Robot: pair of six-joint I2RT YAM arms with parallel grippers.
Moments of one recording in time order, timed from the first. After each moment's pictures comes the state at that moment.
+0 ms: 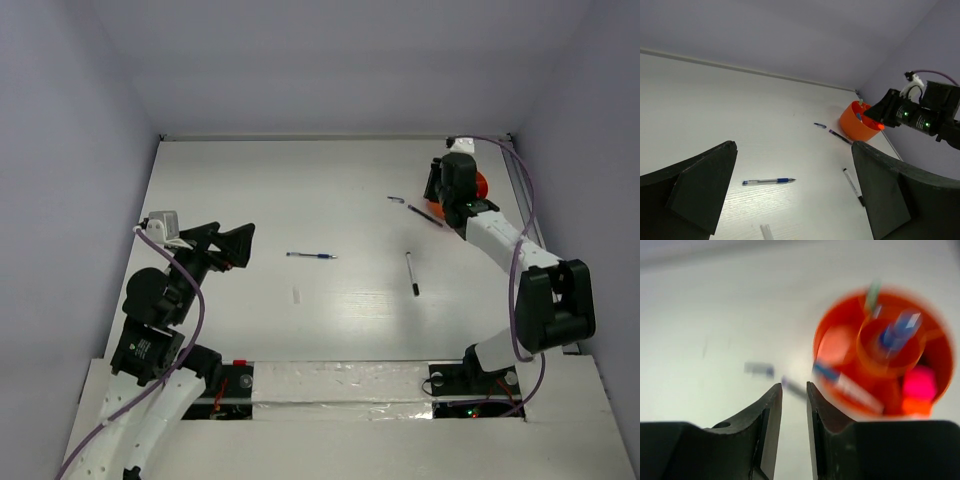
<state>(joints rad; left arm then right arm) -0.37 0.38 0.70 -0.22 -0.03 -0.49 0.21 1.53 1.05 0.09 0.32 0.20</state>
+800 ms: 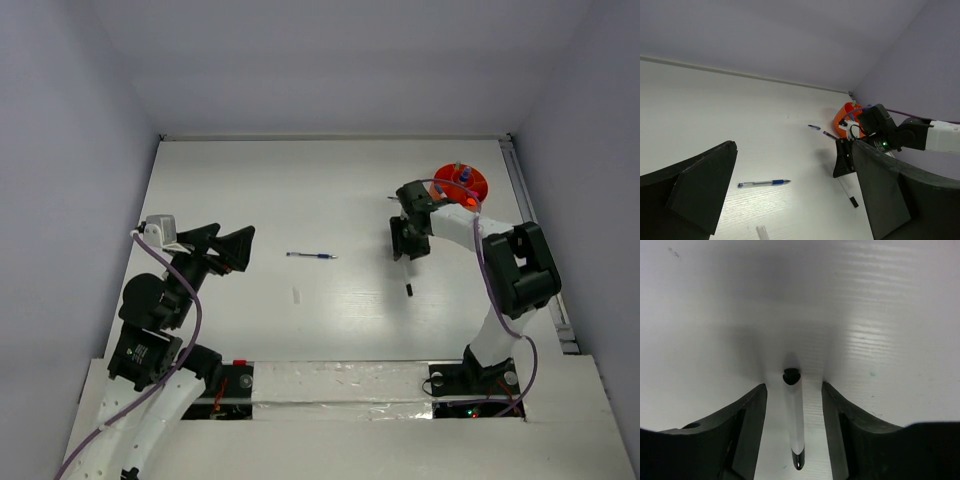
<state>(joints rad) -0.40 0.35 0.70 -0.22 -0.03 -0.49 0.35 1.76 1.10 -0.57 -0.01 0.31</state>
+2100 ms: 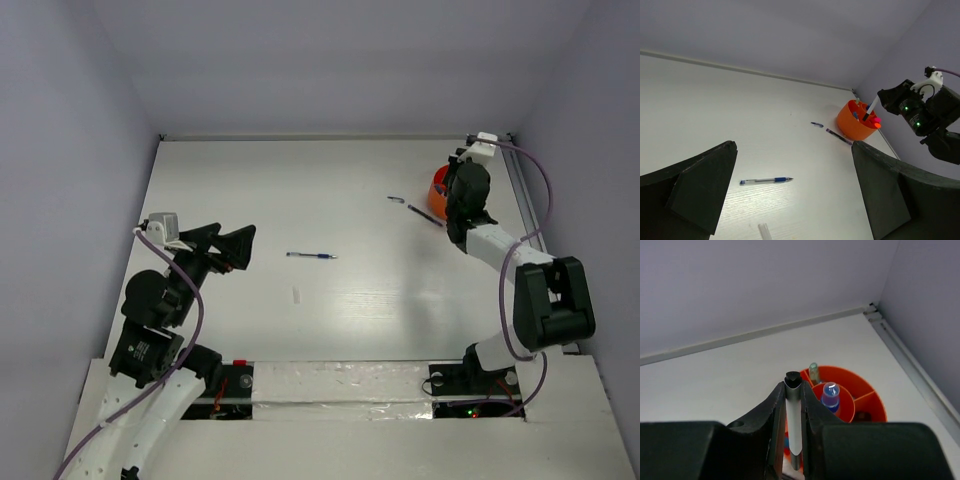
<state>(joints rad) -0.40 0.36 0.70 -0.23 -0.03 -0.48 0.17 1.48 0.88 0.58 0.48 0.08</state>
